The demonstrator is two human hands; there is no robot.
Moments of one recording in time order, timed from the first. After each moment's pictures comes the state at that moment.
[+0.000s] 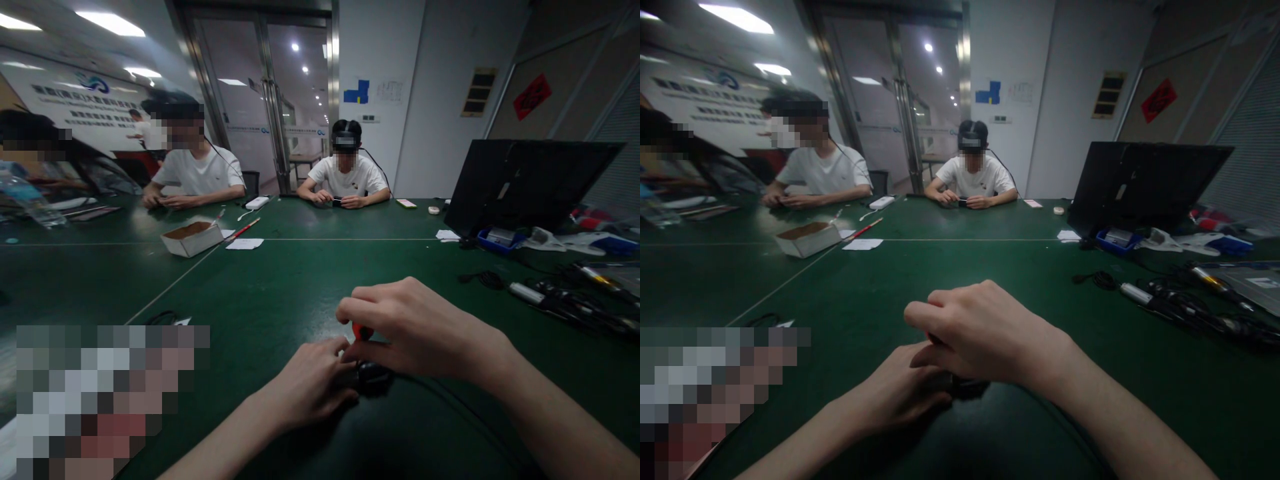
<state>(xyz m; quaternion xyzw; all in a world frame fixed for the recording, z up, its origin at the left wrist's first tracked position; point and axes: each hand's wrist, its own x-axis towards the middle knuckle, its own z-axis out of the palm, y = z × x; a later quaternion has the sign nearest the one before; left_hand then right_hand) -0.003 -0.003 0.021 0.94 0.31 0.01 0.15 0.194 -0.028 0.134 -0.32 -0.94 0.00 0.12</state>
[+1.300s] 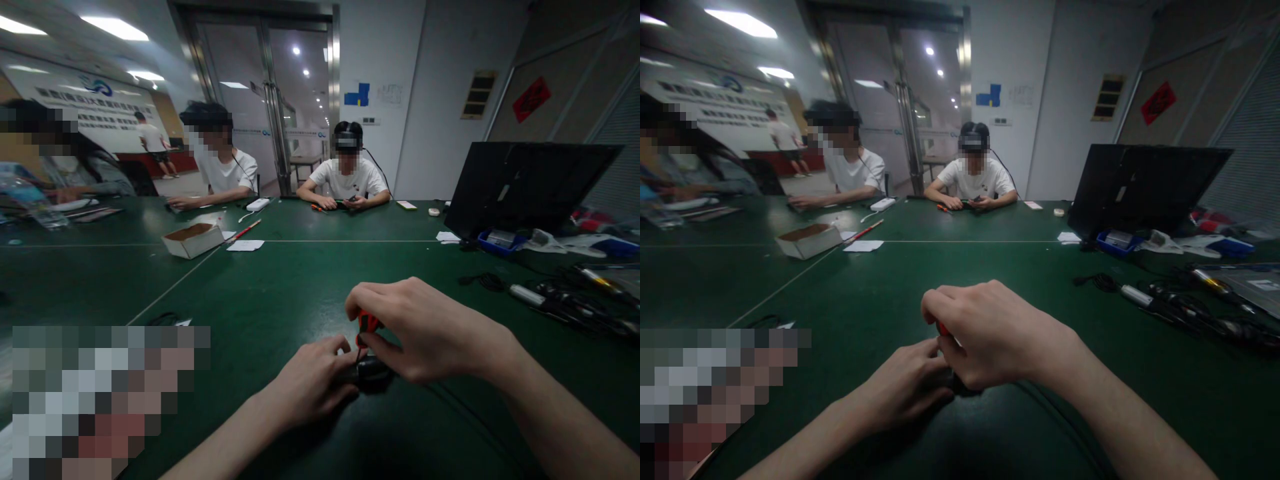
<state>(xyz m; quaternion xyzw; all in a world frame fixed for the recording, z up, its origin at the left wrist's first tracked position) -0.005 0.000 0.017 0.94 0.30 0.03 0.15 0.199 -0.028 0.137 -0.34 -0.93 0.05 0.14</state>
